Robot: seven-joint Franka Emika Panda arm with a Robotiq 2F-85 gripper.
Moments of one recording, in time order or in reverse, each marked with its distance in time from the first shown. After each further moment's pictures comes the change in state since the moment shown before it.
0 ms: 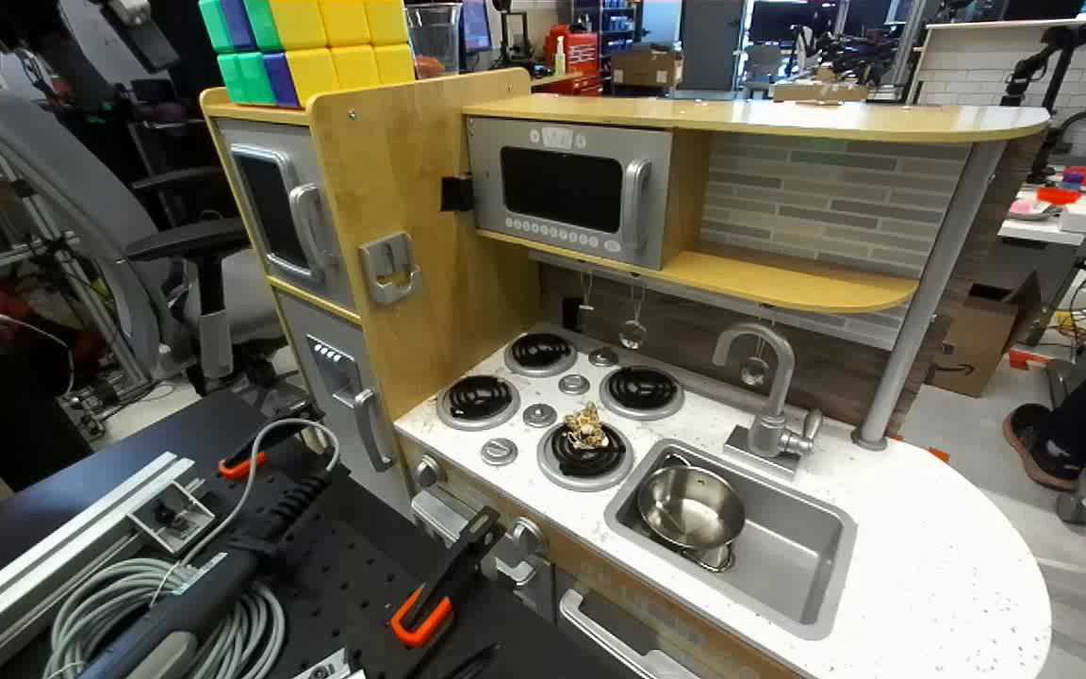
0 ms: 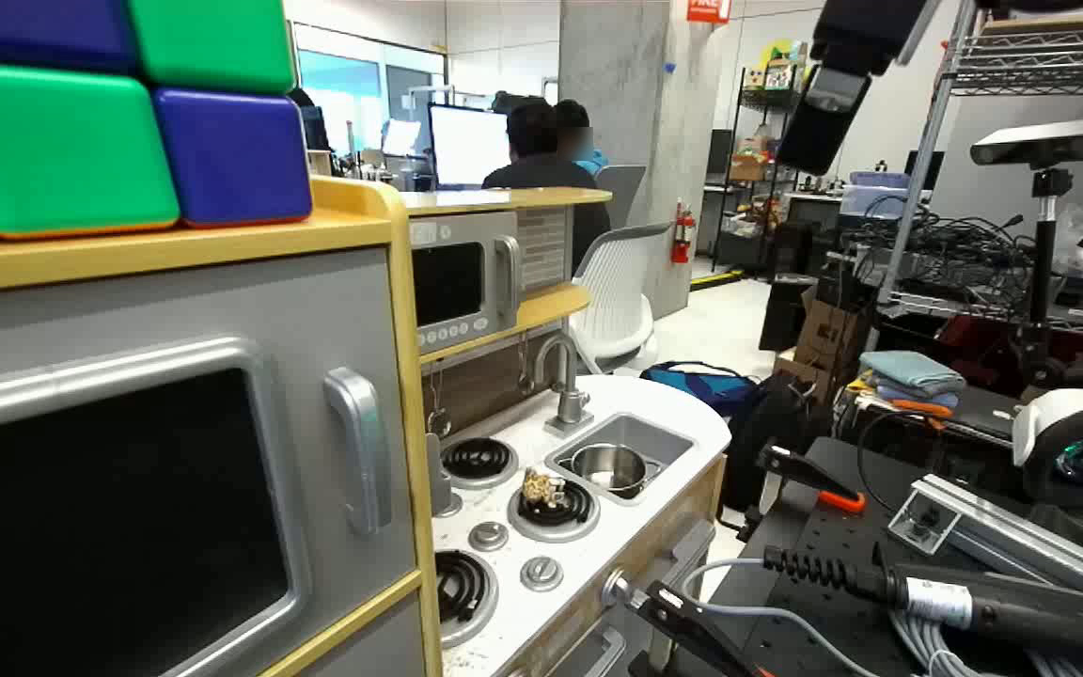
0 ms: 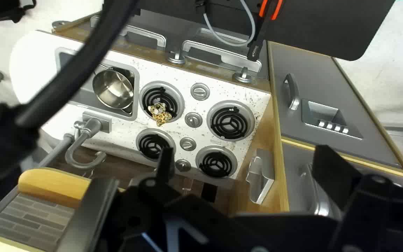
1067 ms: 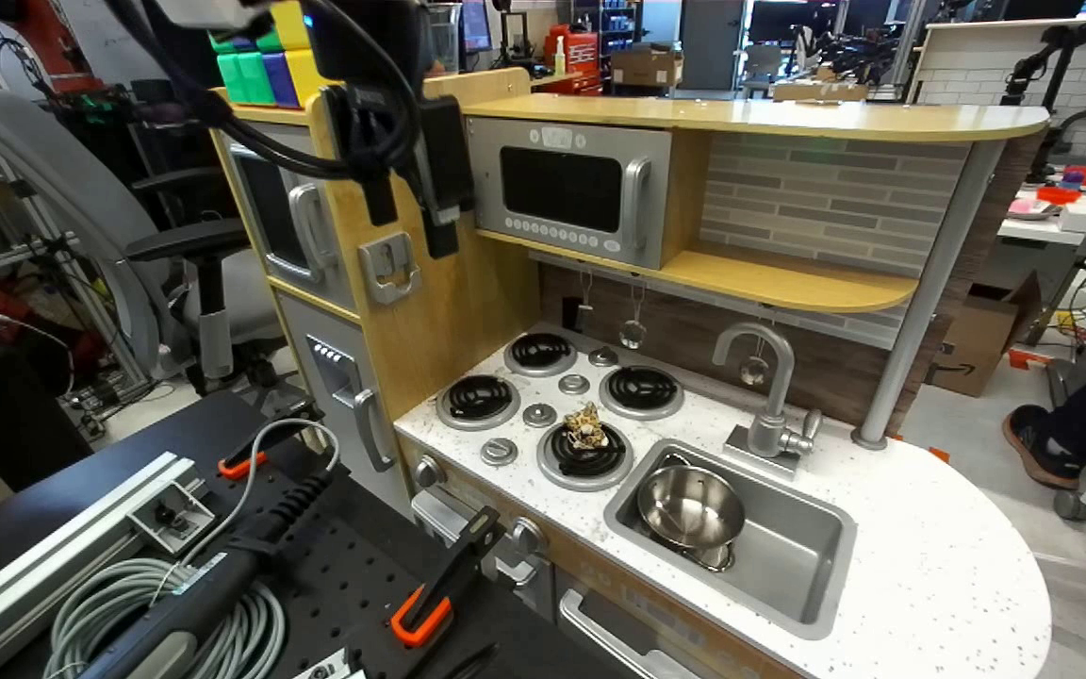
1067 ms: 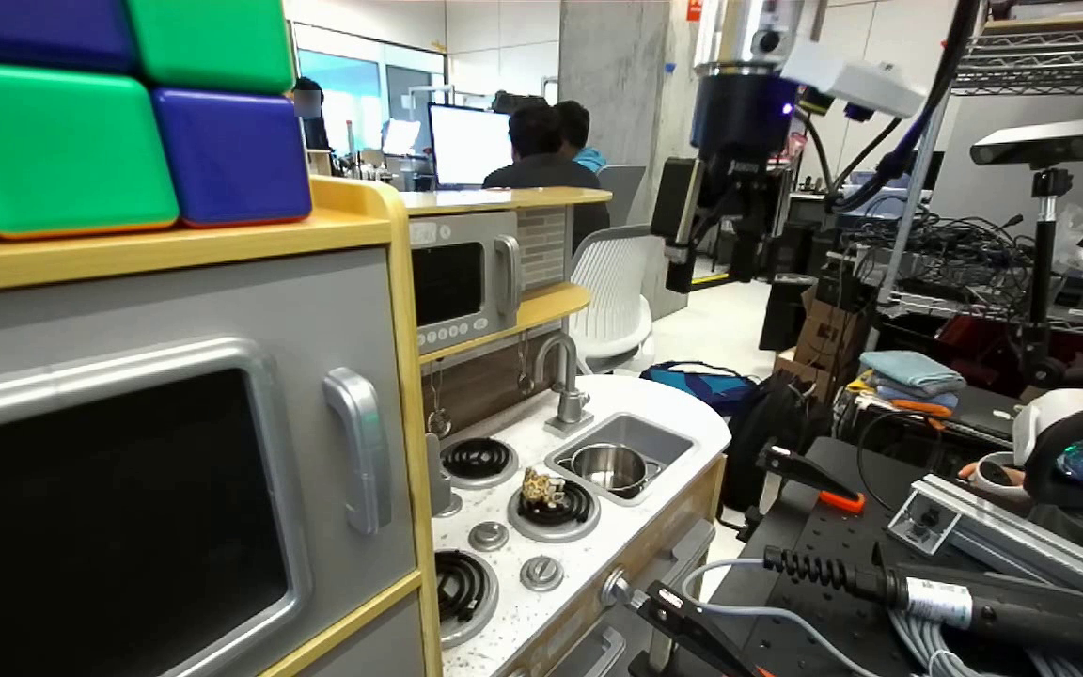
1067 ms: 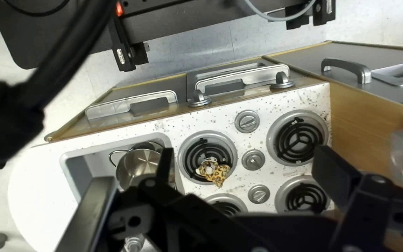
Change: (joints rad) arm -0.236 0.646 -0.345 0.189 0.012 0.229 -0.050
